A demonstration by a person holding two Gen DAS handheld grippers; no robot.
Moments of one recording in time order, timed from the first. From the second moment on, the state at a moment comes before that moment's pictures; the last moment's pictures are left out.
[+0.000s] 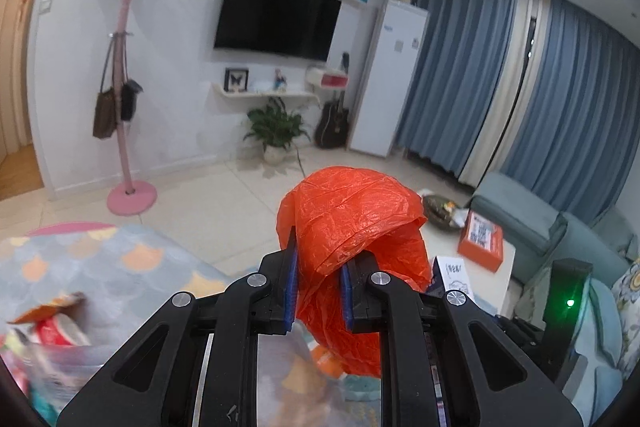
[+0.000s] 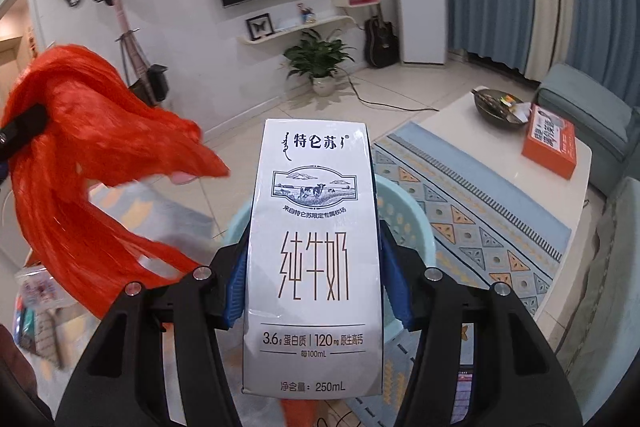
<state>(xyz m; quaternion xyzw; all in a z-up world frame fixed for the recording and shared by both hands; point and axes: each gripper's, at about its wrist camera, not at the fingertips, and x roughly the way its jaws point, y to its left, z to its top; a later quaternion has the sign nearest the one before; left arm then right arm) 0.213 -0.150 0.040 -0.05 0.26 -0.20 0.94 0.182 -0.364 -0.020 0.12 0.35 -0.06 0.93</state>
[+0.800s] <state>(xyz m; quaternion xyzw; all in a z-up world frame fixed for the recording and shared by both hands) 0.251 -0.185 -0.022 -0.02 0.35 -0.20 0.91 0.220 -0.400 -0.079 0.16 0.40 -0.09 0.90</state>
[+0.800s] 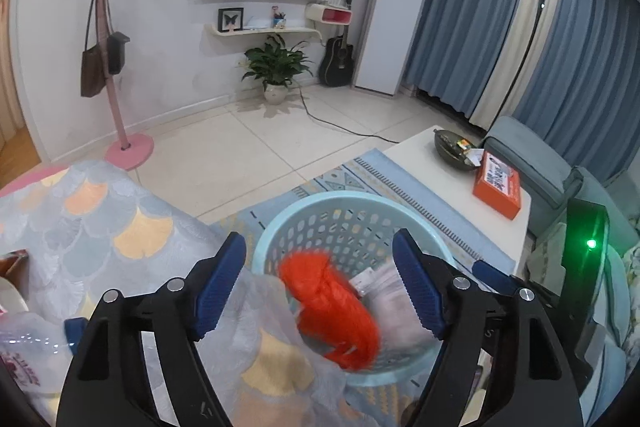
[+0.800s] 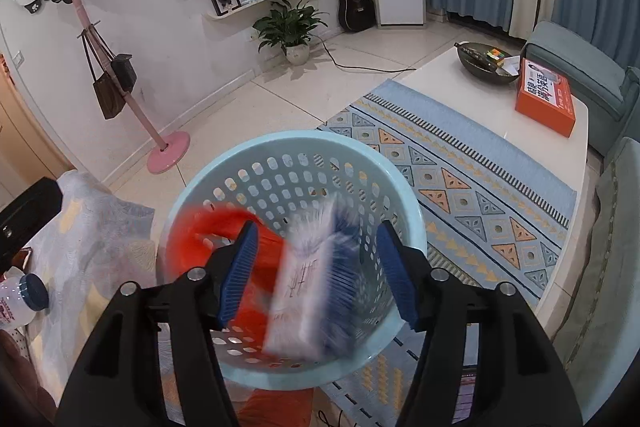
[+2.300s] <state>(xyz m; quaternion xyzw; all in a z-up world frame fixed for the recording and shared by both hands) 0.075 0.131 -0.020 -0.10 0.35 -0.04 0.93 0.110 -0.081 0.027 -0.01 0.34 0.22 0.91</state>
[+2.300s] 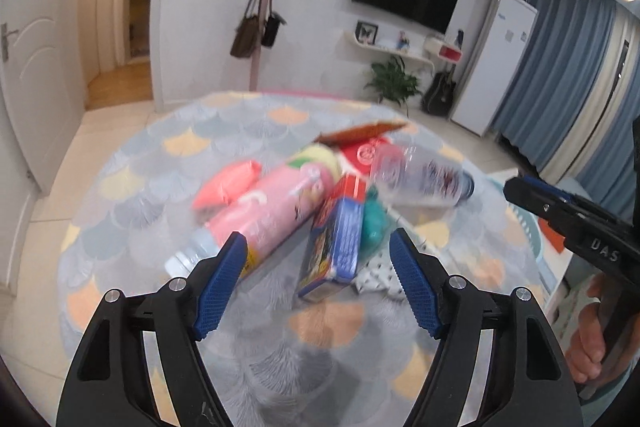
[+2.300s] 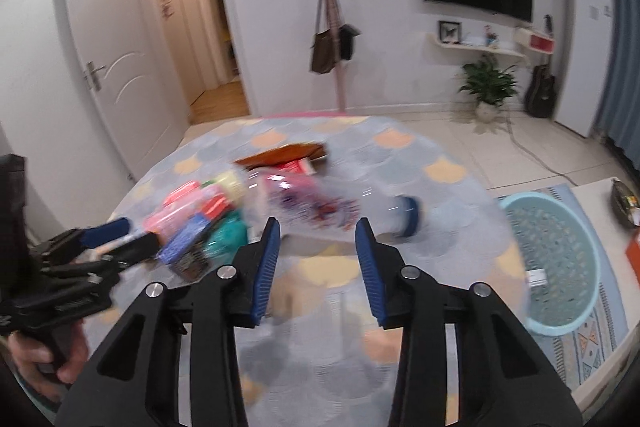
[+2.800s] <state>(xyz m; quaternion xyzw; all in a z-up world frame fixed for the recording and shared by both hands) 0.097 0.119 -0.051 -0.07 0.39 -0.04 0.92 0.110 -0.046 0.008 0.00 0.39 0.26 0.88</state>
